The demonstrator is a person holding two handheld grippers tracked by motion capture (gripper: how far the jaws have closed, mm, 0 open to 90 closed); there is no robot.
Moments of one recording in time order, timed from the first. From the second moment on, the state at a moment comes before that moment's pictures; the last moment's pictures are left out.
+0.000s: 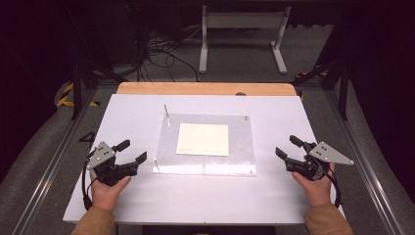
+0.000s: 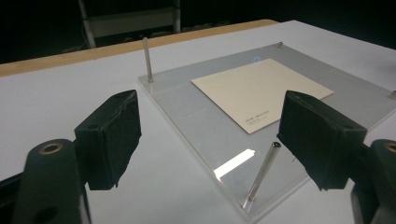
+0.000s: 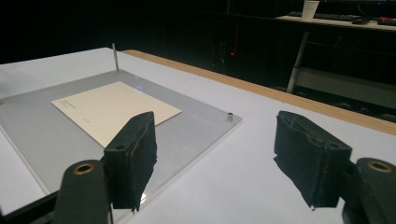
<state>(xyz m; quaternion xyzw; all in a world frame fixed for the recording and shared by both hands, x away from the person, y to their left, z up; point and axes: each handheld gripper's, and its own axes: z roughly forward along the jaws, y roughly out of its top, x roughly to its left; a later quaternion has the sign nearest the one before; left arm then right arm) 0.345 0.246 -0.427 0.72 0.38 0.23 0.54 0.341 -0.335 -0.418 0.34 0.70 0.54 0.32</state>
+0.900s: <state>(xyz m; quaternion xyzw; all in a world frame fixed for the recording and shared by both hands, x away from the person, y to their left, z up) 0.347 0.226 -0.430 0.77 0.34 0.18 0.50 0.339 -0.329 -0.415 0.33 0.72 0.53 0.30</state>
